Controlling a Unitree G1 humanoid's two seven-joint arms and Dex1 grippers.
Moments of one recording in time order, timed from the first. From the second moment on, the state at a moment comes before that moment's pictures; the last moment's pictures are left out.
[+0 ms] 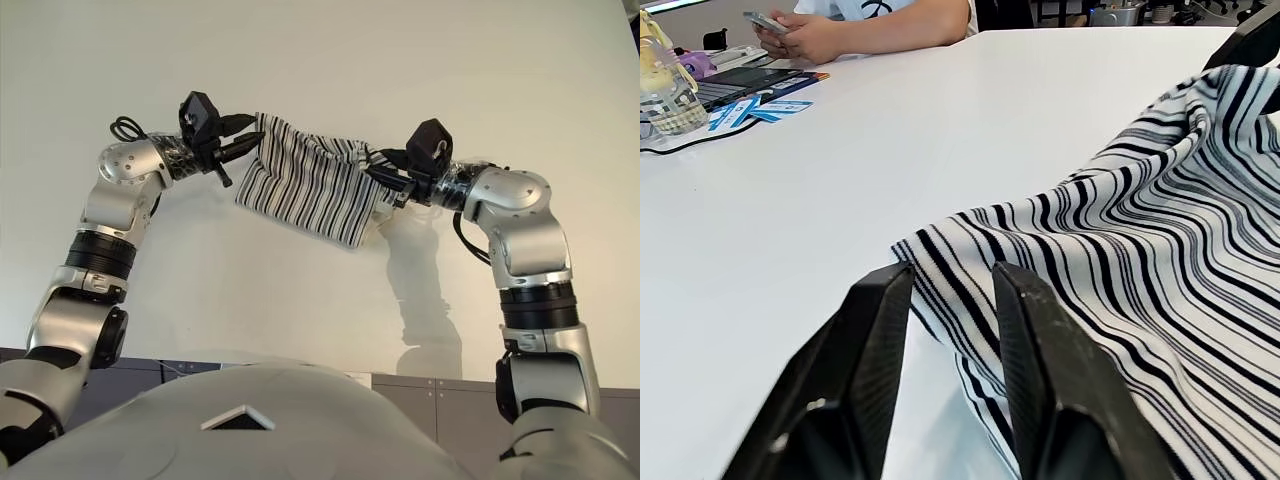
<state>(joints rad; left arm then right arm) -0.47 0.34 -0.22 0.55 -0.17 -0.06 -0.80 -0.20 -0.64 0.12 0.02 0.28 0.32 0.84</state>
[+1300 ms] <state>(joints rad) -0.22 0.04 0.28 0.09 -0.33 0.08 0.00 -0.63 -0.48 -0.28 0.91 0.18 -0.04 0.11</state>
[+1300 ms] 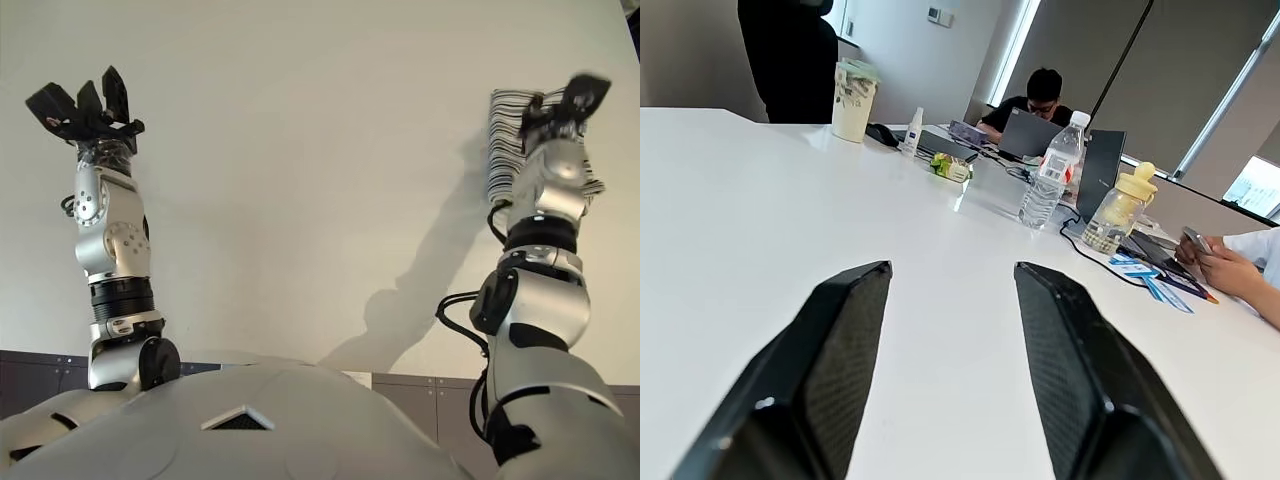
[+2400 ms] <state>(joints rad) -0.54 -0.09 -0.05 0.18 0.12 0.03 0.21 -0.66 0.11 0.11 0.35 -0.27 -0.03 -0.36</state>
